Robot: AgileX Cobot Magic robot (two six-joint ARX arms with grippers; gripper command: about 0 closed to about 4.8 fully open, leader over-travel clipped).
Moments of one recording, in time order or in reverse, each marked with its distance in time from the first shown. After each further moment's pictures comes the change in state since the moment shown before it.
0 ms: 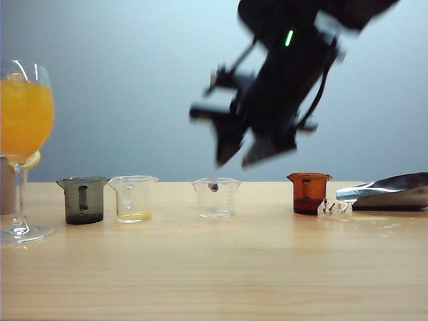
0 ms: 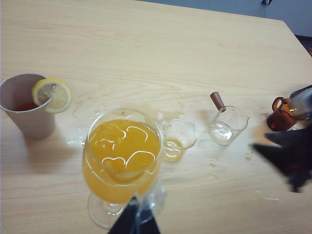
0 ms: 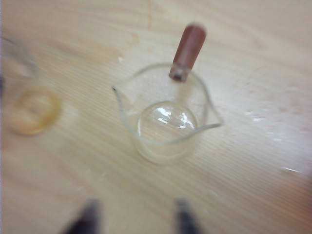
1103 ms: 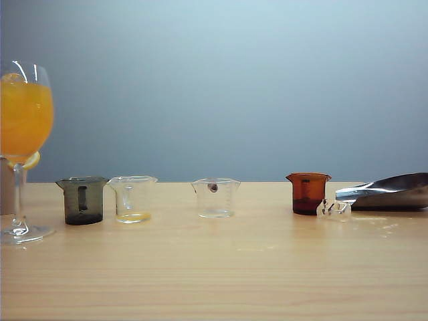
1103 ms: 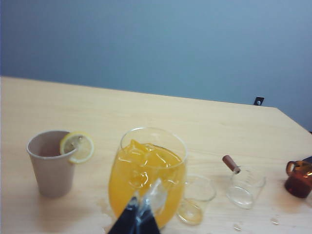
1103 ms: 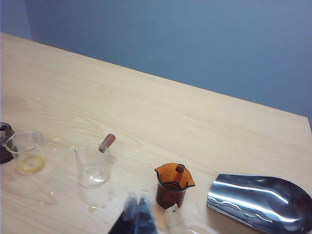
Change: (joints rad) left arm 0.000 -0.584 -0.555 0.417 -0.098 0.046; right arm -0.024 -1.147 -0.439 -0.146 0.162 -0.266
